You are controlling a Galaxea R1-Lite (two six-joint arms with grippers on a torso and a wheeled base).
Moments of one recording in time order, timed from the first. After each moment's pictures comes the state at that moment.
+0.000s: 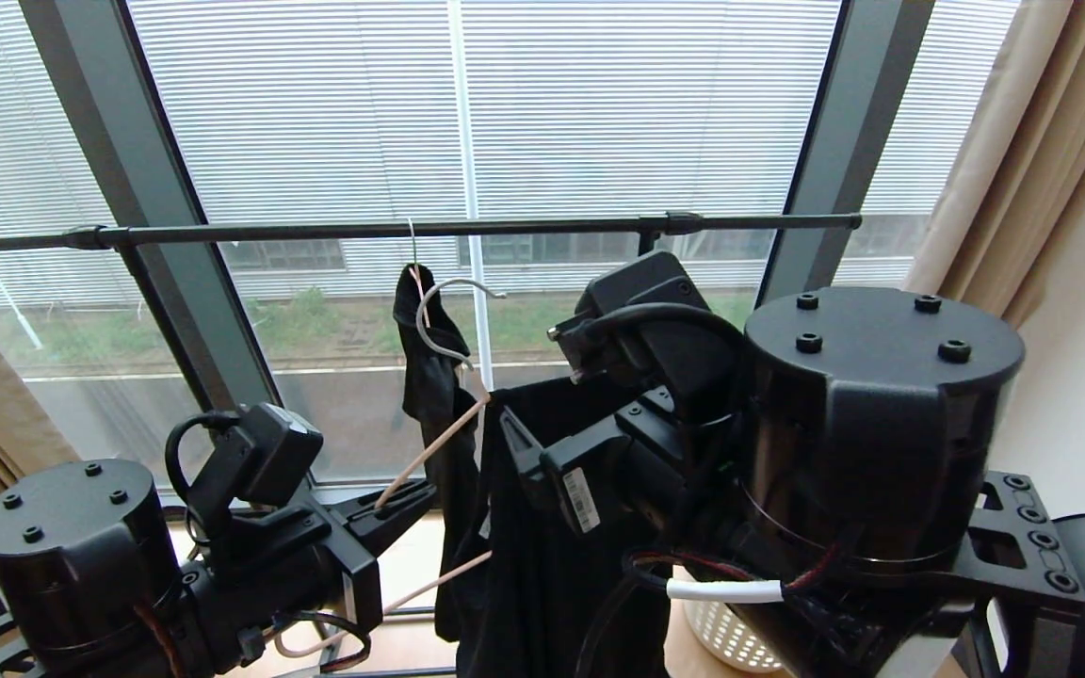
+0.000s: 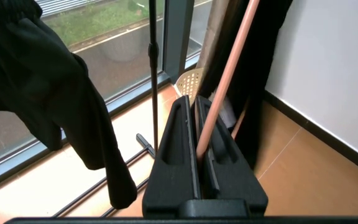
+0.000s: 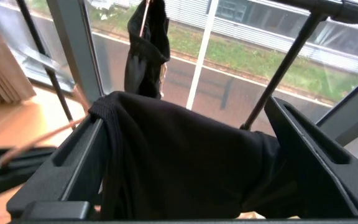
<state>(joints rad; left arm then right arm) -0.56 1.59 -0.22 -1.18 -0.14 -0.01 1.08 1.74 -1.00 -0.53 -0.64 -0.06</state>
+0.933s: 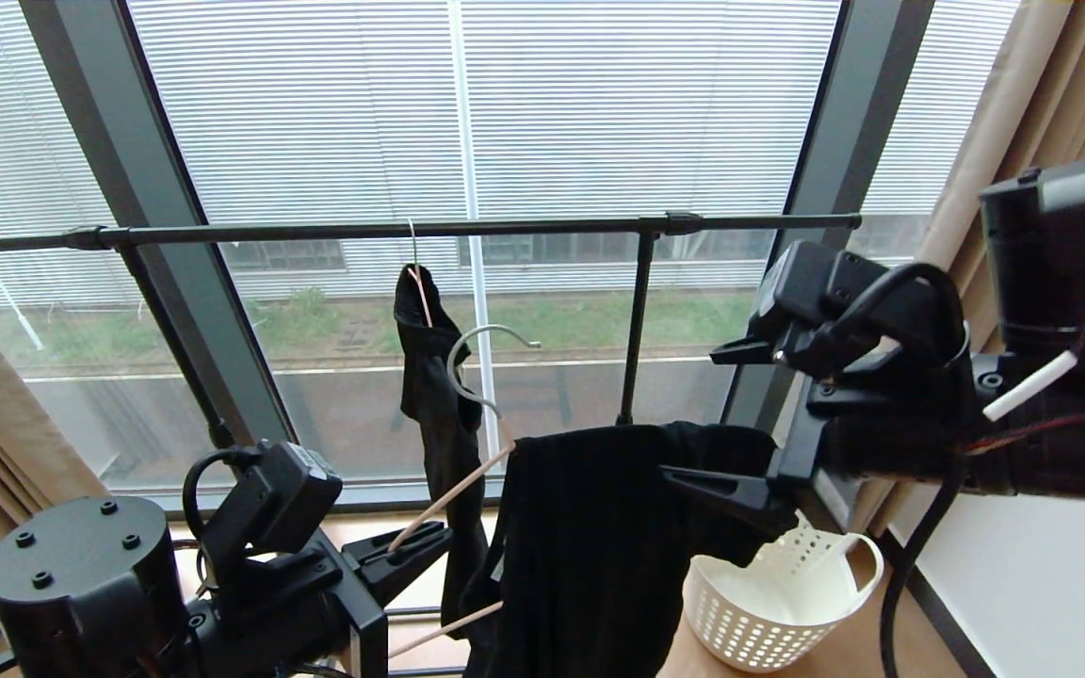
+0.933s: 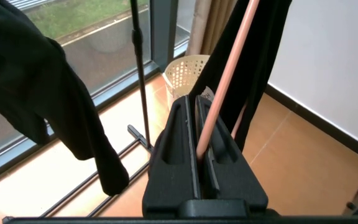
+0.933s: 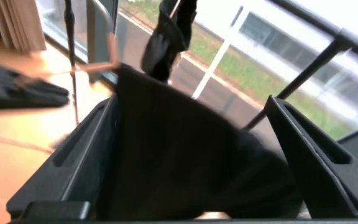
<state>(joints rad) -0.63 1.59 -0.17 -1.18 -0.15 0.00 0.70 1.50 -1.09 0.12 0.05 -0.45</state>
